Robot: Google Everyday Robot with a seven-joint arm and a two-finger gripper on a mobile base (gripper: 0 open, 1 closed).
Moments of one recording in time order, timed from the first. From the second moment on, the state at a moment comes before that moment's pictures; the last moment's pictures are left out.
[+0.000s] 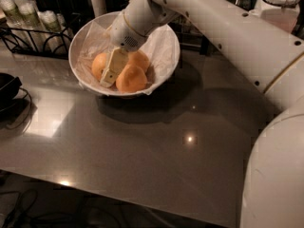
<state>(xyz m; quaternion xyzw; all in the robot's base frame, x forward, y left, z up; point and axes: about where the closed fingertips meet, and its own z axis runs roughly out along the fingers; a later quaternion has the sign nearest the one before) 0.630 0.116 0.899 -0.70 0.62 0.20 0.31</state>
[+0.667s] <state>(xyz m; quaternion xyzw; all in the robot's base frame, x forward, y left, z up) 0.630 0.116 0.899 -0.70 0.61 0.20 0.31</state>
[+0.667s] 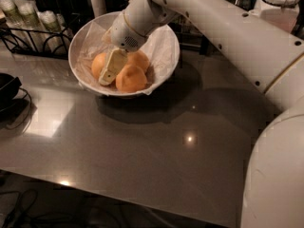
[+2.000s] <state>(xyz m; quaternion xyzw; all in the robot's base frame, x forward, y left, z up) 0.636 0.118 0.882 -0.69 0.62 0.21 0.30</state>
